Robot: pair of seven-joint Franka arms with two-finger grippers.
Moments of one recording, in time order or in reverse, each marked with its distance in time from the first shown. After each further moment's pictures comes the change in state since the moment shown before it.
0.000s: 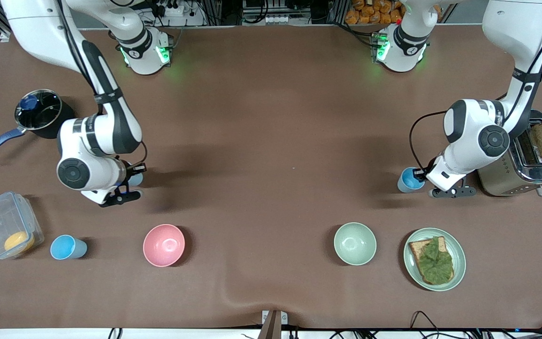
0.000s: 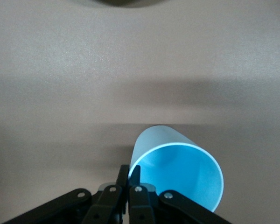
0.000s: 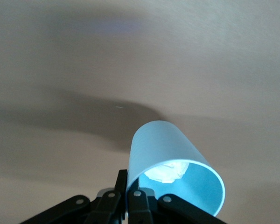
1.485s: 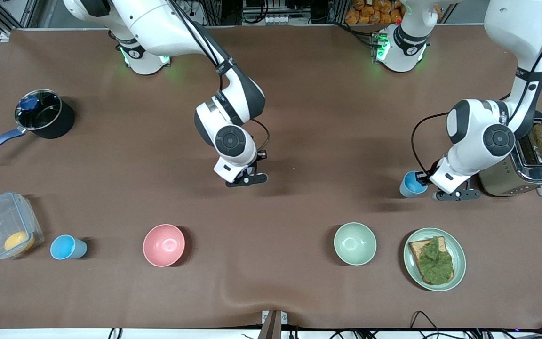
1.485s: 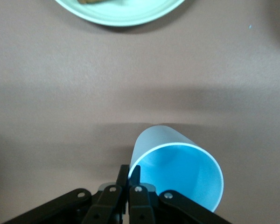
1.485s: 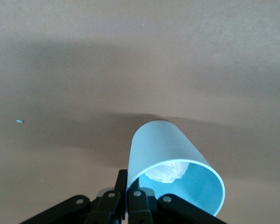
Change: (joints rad) left arm 0.000 -0.007 0.000 0.036 0.000 0.004 0.000; right arm 0.501 0.254 0.011 0.362 0.230 0.060 0.497
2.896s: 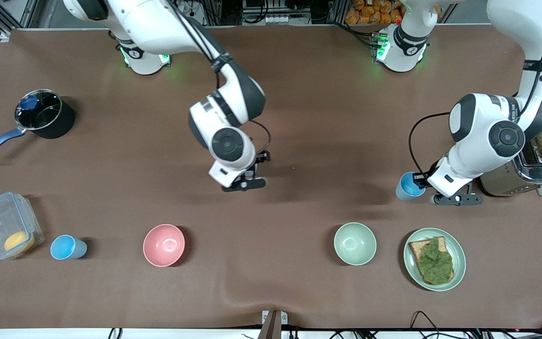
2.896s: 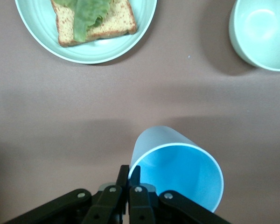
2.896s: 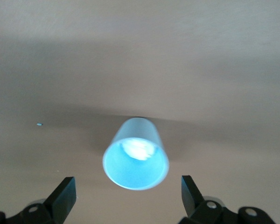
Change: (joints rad) left arm -0.007 -0.037 -0.070 0.172 0.000 -0.225 -0.025; right arm -0.056 0.000 -0.028 0.205 0.002 -0.235 0.018
